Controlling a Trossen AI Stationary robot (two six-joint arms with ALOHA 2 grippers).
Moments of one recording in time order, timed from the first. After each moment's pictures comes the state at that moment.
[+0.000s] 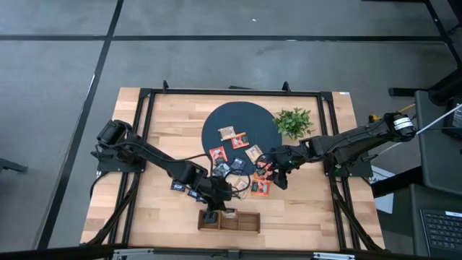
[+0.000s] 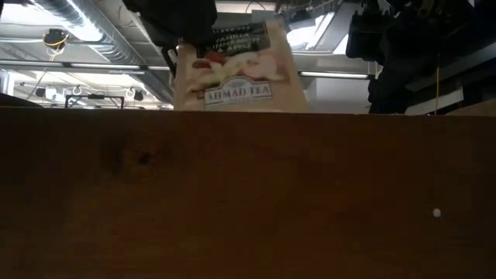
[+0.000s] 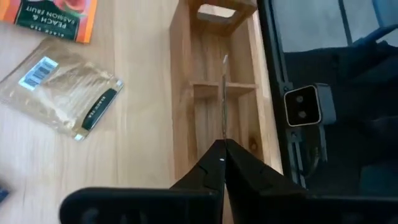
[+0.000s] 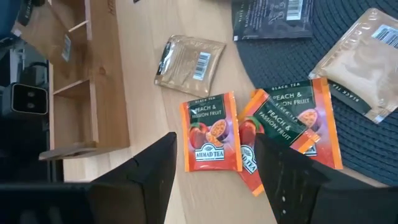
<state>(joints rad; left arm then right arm) -0.39 1.77 1.24 -0.34 0.14 -0.48 0.19 1.28 0.74 -0.34 -0.10 0.58</state>
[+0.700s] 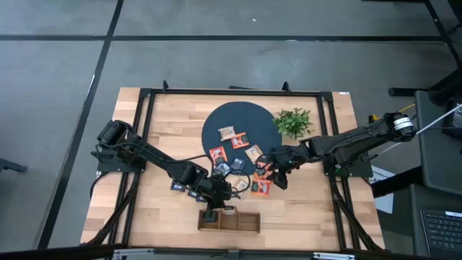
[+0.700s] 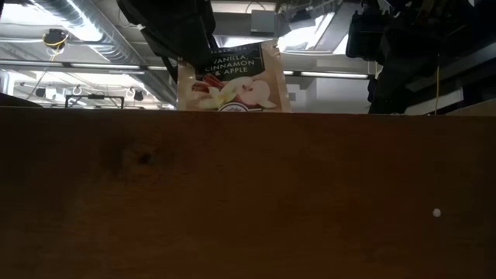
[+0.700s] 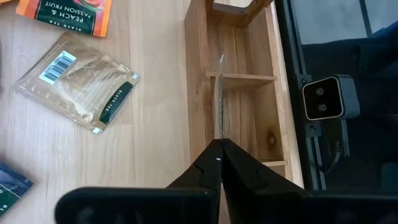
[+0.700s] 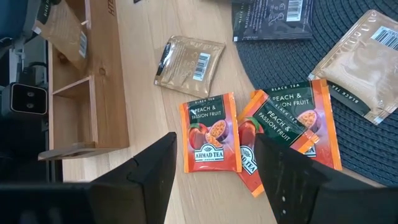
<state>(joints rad) -0.40 1.78 1.24 -0.37 0.09 -0.44 0.19 1.28 0.74 -0.34 -0.10 0.57</state>
